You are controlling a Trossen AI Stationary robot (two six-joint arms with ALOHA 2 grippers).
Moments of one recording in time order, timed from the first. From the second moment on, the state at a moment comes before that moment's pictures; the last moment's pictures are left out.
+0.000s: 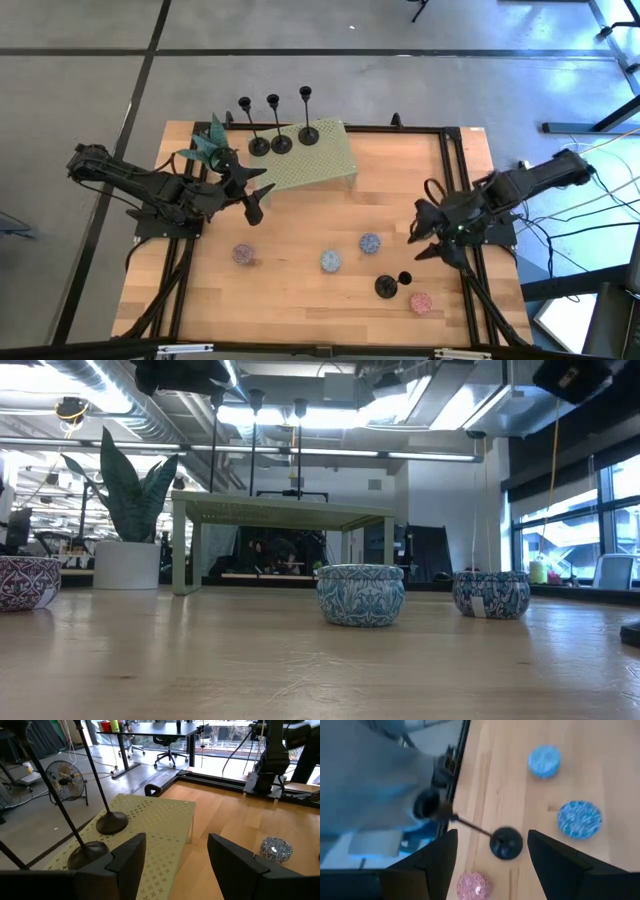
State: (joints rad) left arm -0.31 0.89 0.77 -0.29 -0.87 -0.28; right arm 0.43 0.89 0.92 -0.78 -0.16 0.48
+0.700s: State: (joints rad) left arm -0.31 0.89 0.77 -0.29 -0.87 -0.30; right arm 0.59 1.03 0.75 -0.44 -0.13 0.58
